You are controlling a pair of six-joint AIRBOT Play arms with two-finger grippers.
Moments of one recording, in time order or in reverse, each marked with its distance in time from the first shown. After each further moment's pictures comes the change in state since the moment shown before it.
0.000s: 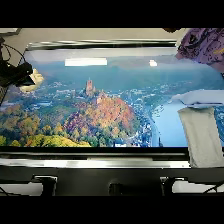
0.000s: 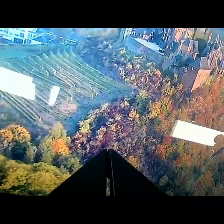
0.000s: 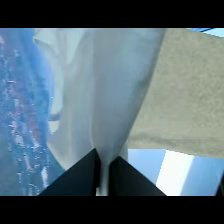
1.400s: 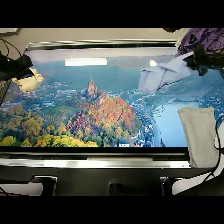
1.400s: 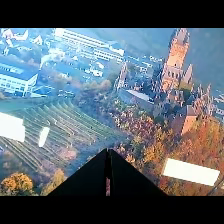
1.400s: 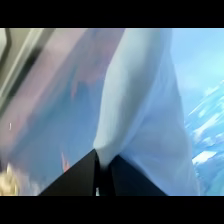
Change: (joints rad) left arm 0.000 0.000 0.000 0.000 0.175 0.000; right arm 0.146 -0.232 -0.027 0.802 -0.585 -0.752
